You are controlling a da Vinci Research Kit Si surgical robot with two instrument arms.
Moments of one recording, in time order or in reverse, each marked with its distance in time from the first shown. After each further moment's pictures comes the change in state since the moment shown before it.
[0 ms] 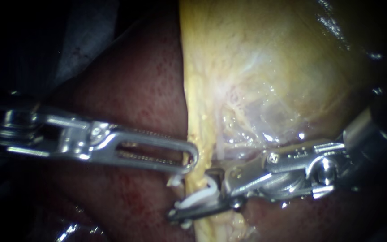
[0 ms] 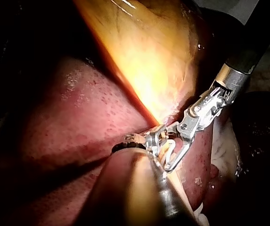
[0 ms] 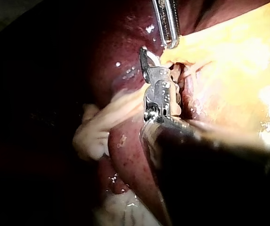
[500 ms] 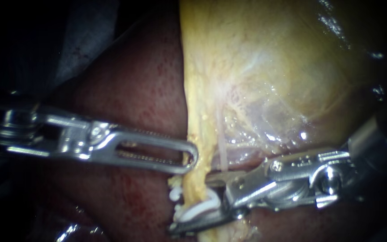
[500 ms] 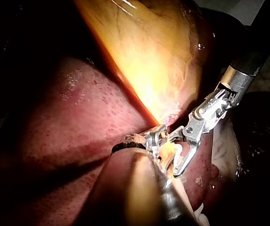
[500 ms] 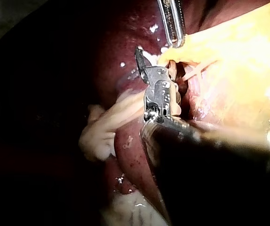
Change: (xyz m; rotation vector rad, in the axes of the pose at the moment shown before) right arm 0.000 -0.001 0.000 0.073 0.001 0.011; left arm 0.000 0.000 0.000 0.000 0.000 0.000
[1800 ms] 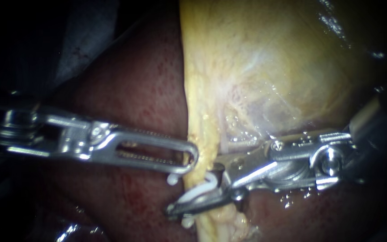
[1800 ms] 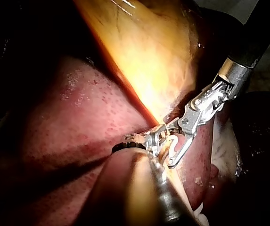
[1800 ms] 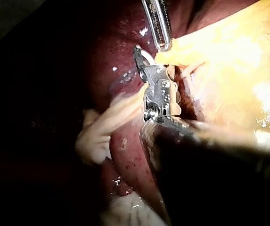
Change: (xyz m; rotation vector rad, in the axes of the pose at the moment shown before) right arm 0.002 0.002 -0.002 -0.048 0.056 0.038; left arm 0.000 0.000 0.000 -0.001 -0.001 -0.001
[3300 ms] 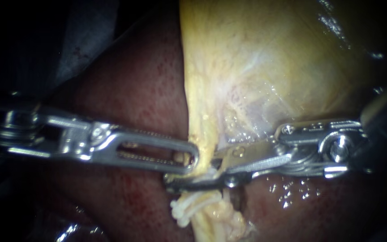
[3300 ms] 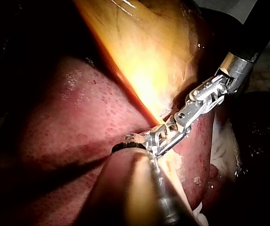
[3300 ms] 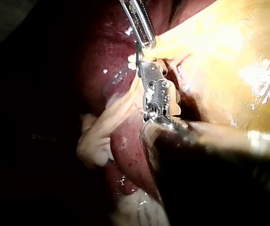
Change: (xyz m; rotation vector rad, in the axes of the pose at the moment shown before) right arm 0.000 0.002 -0.002 -0.007 0.012 0.120; left arm 0.000 0.000 0.000 -0.001 -0.001 -0.001
